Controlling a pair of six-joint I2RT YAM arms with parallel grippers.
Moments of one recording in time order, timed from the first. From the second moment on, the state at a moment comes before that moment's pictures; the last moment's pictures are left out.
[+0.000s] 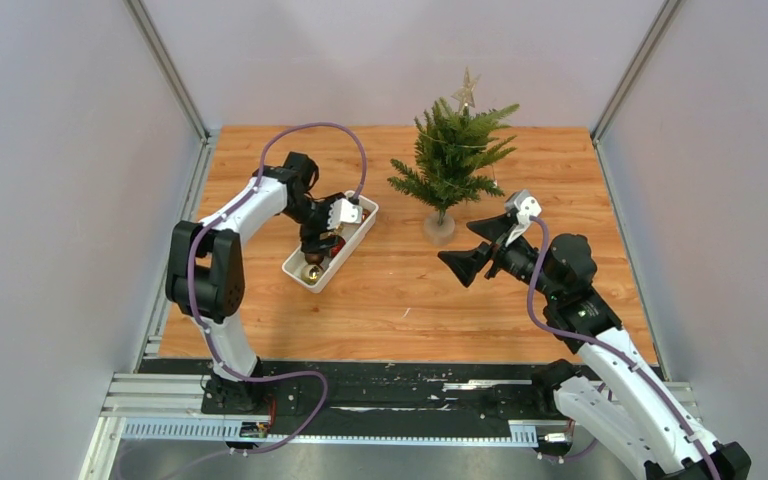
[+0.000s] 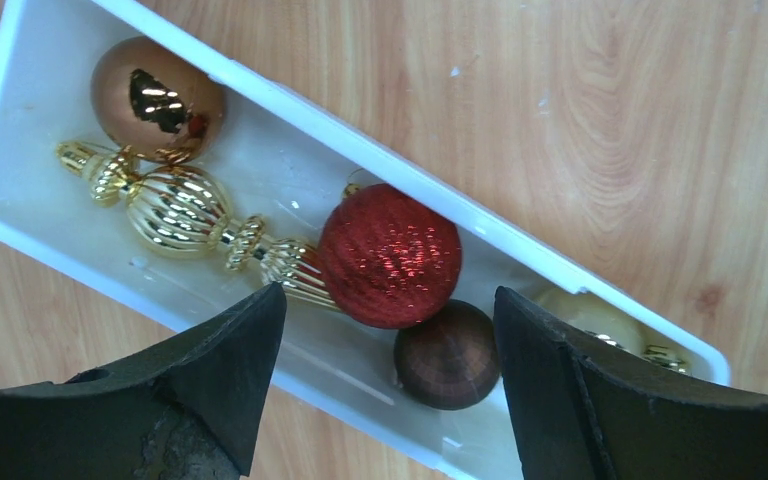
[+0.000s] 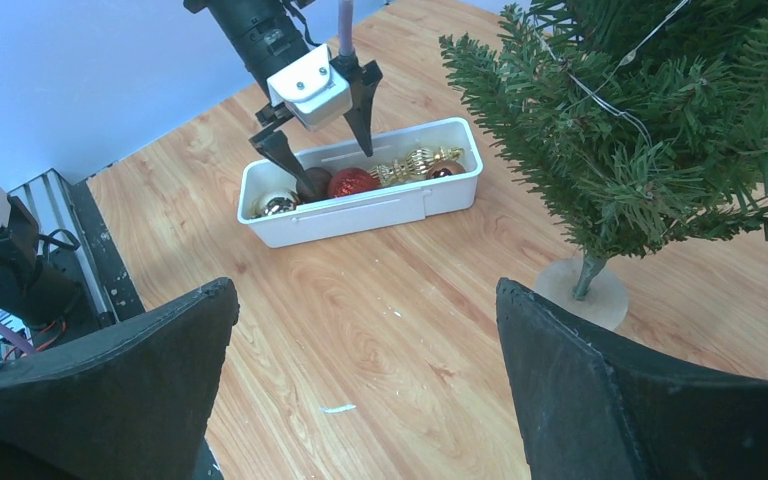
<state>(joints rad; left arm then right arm) -0.26 1.81 1.38 -0.94 0.56 1.33 0.44 0.70 0.62 0.06 -0.46 0.16</state>
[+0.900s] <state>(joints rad) -0.32 1.82 1.27 -0.77 0.53 1.34 0.44 0.72 0.62 0.06 -0.46 0.17</state>
